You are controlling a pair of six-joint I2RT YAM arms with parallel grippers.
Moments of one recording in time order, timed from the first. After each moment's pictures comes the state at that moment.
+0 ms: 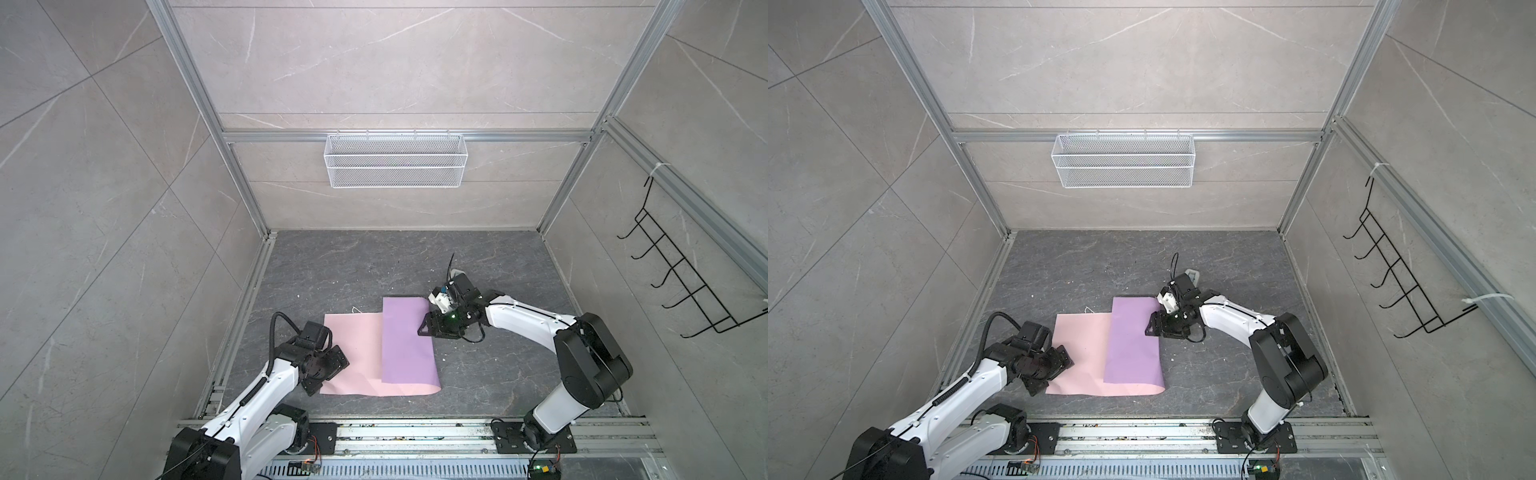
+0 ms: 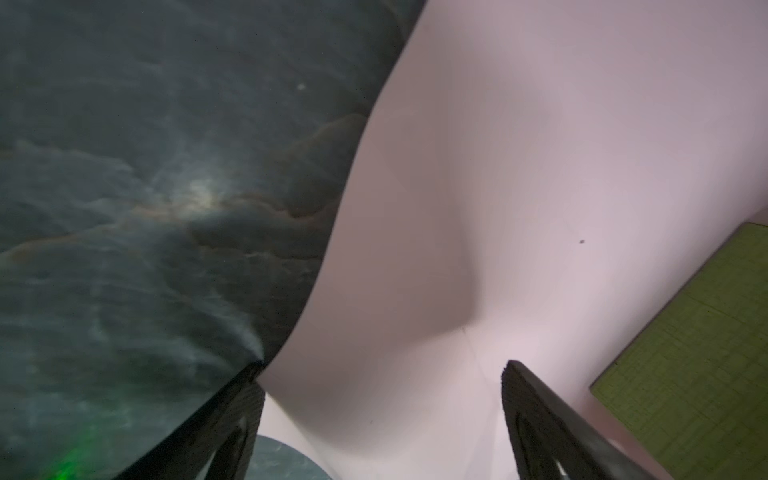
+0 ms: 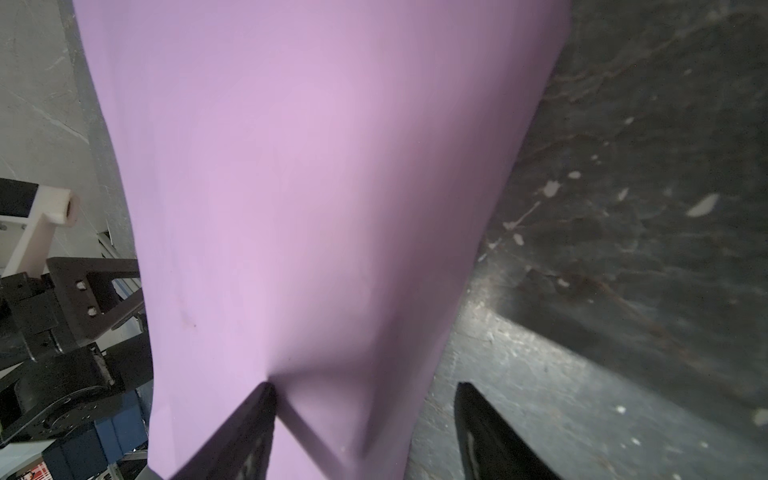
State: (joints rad) left arm -0.32 0.99 0.45 -0.74 0.18 -0.90; right arm 0.53 1.65 1.00 -0.52 -0.50 0.45
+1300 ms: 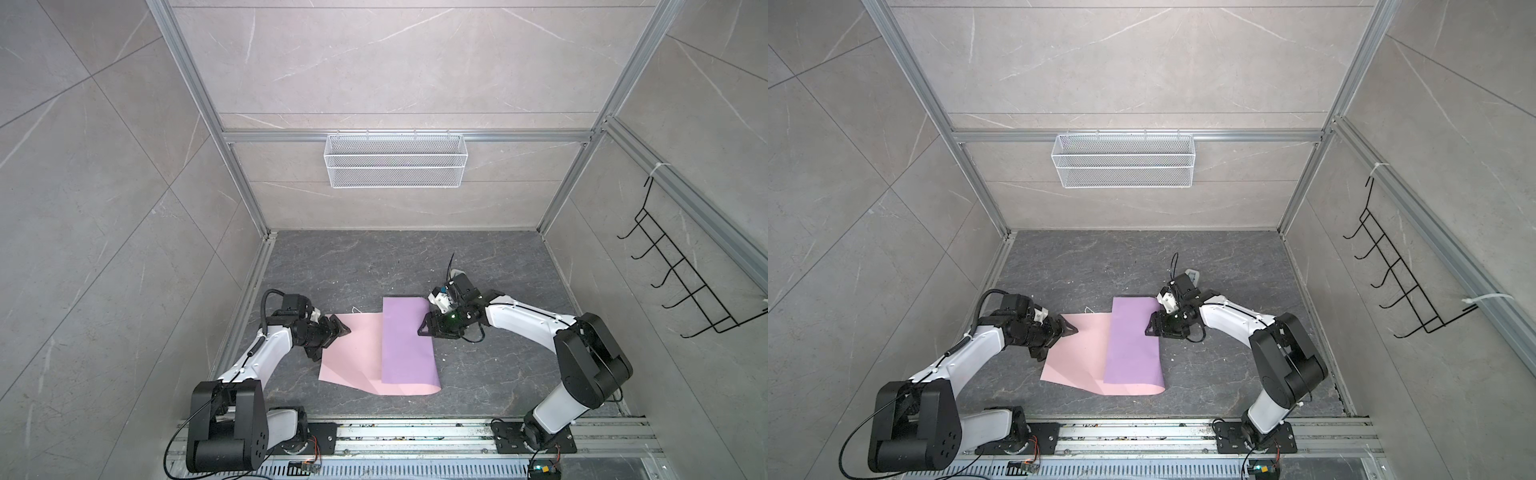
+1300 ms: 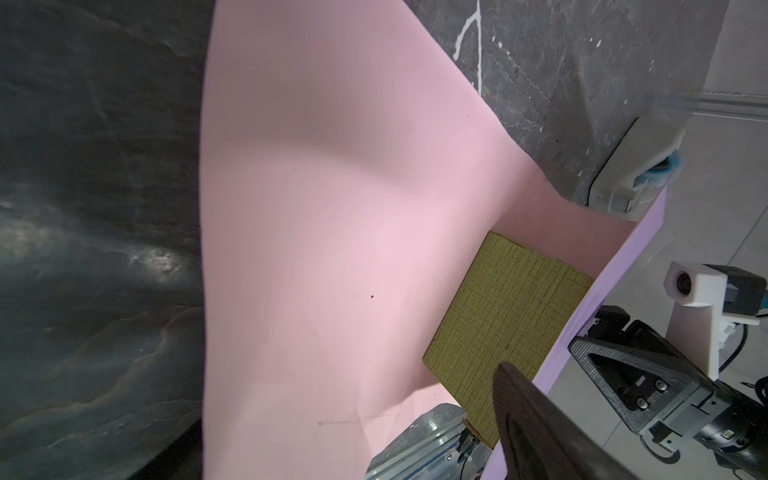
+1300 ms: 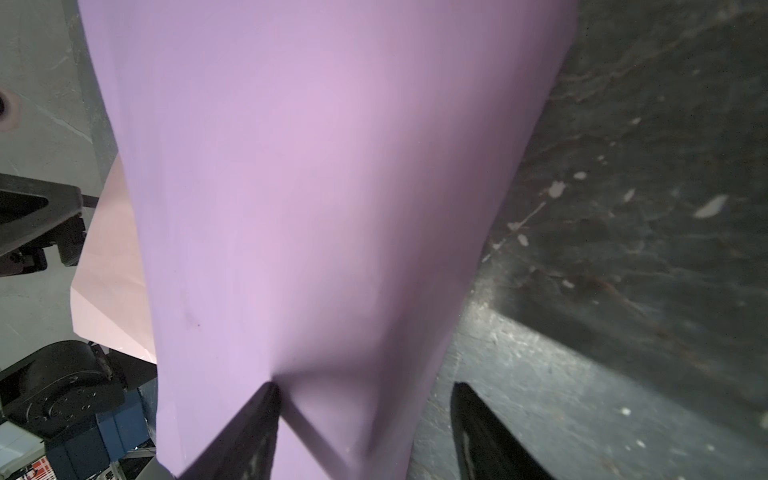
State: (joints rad) left arm -0.01 1.26 0.66 -0.65 0.60 -0.60; right arm 0.53 1.65 1.00 -0.52 -0.51 0.45
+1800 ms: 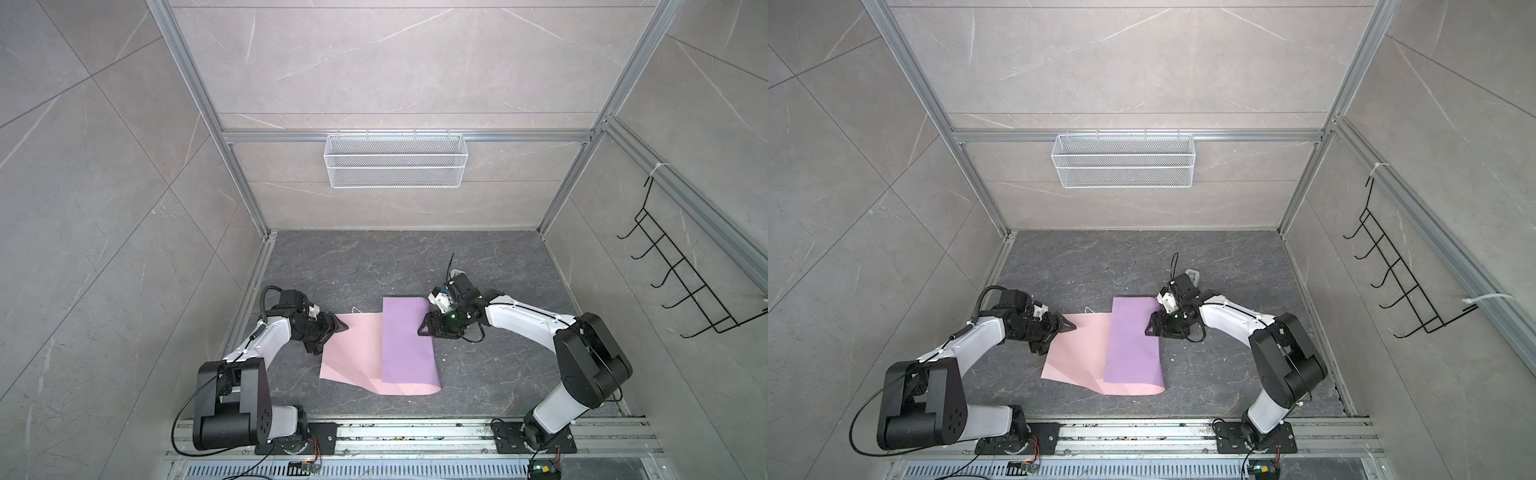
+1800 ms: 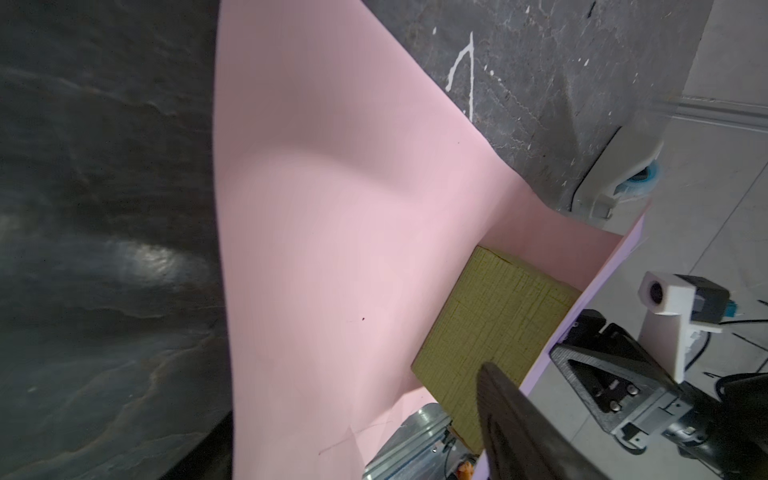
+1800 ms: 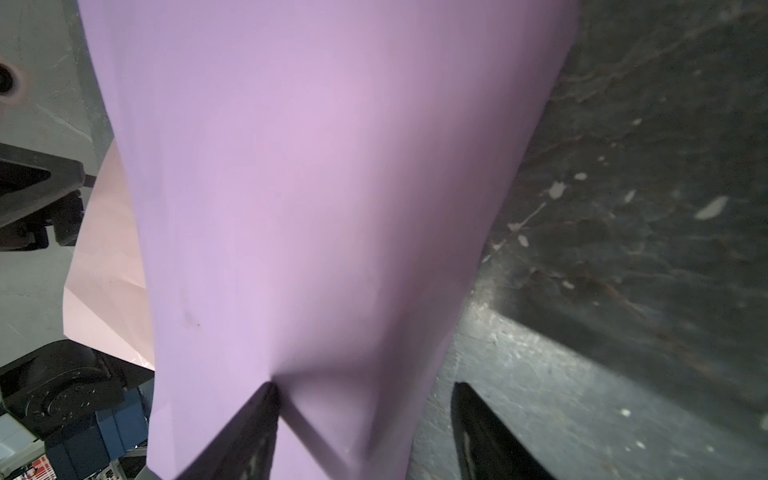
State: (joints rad) left arm 0.03 1.38 0.73 -0.64 0.66 -0.55; right arm 0.53 1.66 1.00 -0.52 -0.51 0.45
